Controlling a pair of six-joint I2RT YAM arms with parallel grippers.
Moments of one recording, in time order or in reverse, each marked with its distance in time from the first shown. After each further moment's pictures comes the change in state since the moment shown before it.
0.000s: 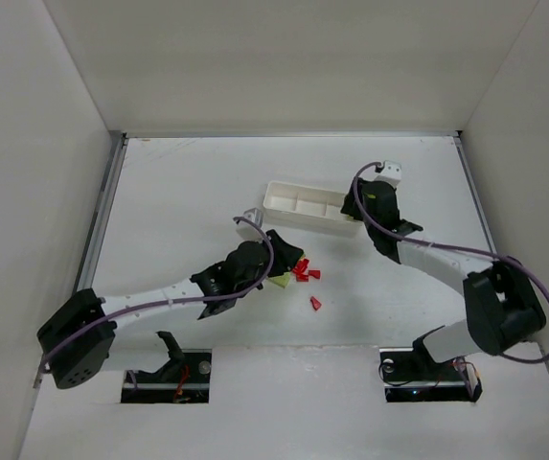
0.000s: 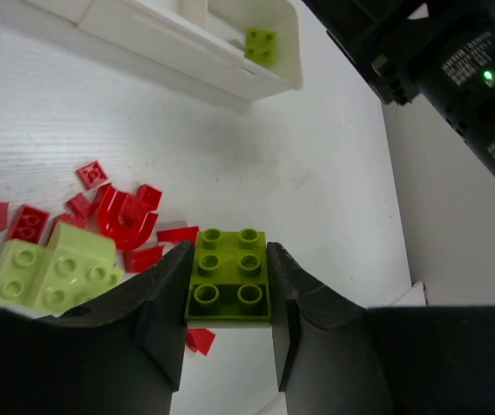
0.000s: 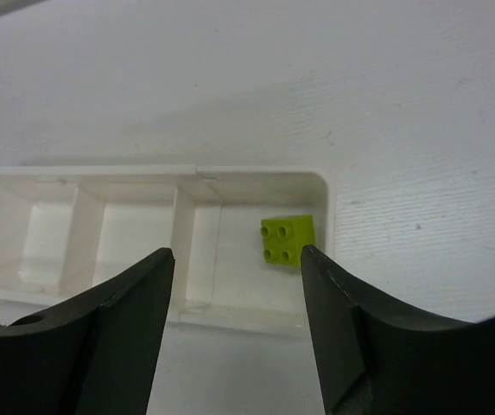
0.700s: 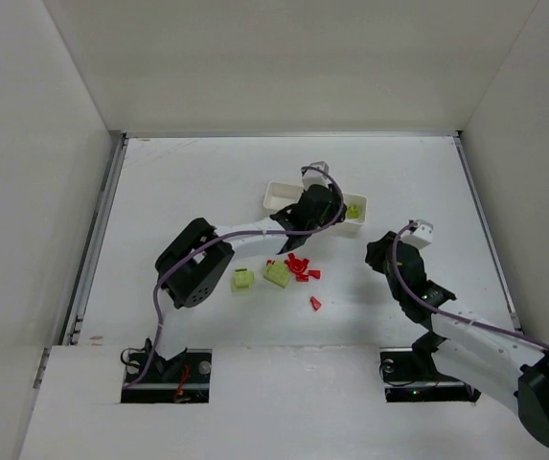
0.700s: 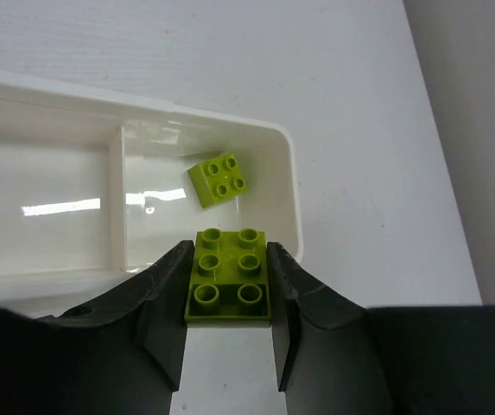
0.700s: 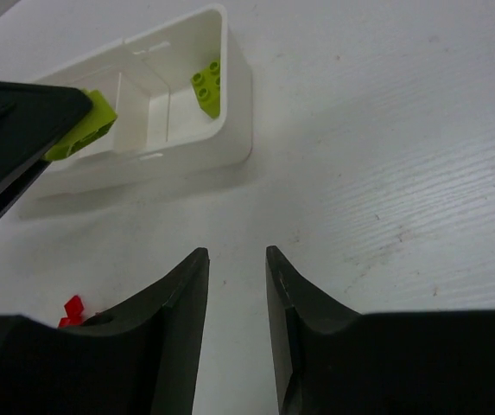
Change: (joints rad) left arm 0.096 0.807 0.776 -0.015 0.060 0.216; right arm 0.103 -0.624 -0.526 -0.062 0.100 0.254
